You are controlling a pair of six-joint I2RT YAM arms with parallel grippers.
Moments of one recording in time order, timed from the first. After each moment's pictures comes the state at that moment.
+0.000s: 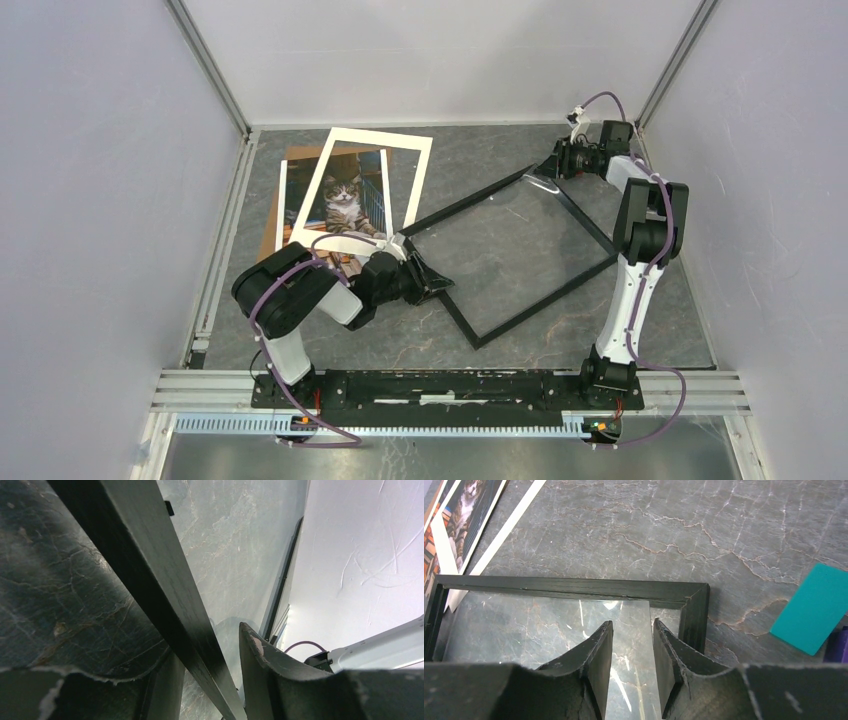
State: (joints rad) left arm -0.72 1.78 0.40 0.95 0.25 -1.23; right arm -0.16 2.30 1.70 -0.20 -0.96 -0.18
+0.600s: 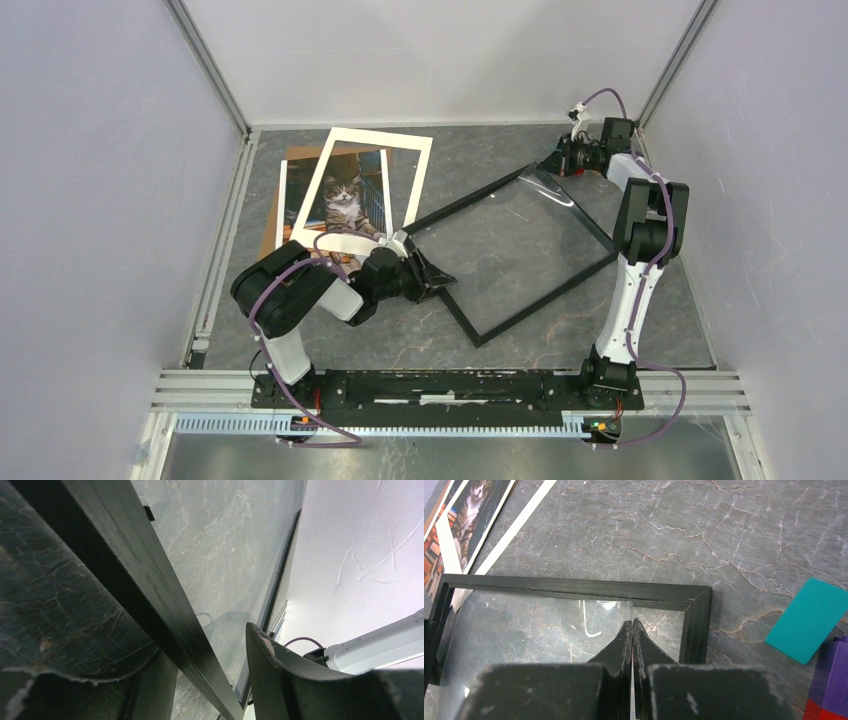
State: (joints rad) left arm -0.71 1.78 0.43 0.91 0.28 -1.22; right arm -0.16 2.31 1.73 -0.19 -0.98 -0.18
